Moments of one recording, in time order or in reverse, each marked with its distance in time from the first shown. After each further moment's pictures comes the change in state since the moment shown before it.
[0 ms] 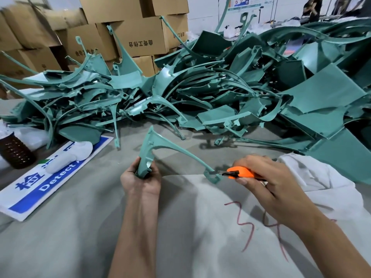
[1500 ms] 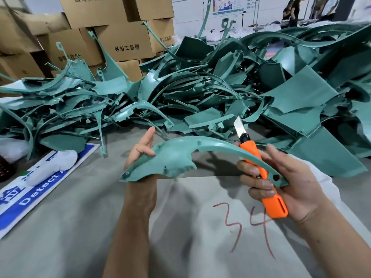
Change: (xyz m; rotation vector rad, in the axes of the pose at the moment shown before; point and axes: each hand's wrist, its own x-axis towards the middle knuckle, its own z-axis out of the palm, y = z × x) left_hand -0.008 -0.028 -0.008 0.843 -0.869 0.501; right_hand -0.006 0.023 -0.030 1.833 -0.205 0.621
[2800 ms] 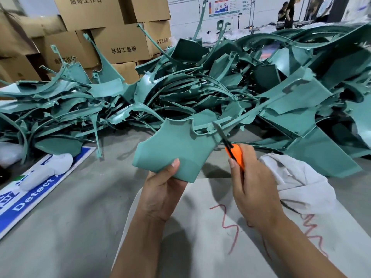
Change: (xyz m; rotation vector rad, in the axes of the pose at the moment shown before) left_hand -0.019 -0.016 0.039 -0.610 -0.031 -0.432; right_hand 0.025 0.052 0.014 -1.874 0.795 -0.717
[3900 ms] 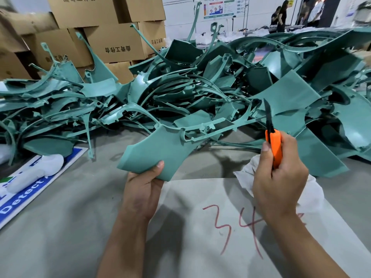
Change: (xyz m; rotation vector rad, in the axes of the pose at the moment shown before) left_hand 0.006 0.013 -0.016 0.220 0.272 0.158; right_hand 0.010 0.024 -0.020 -0.048 0.502 0.175
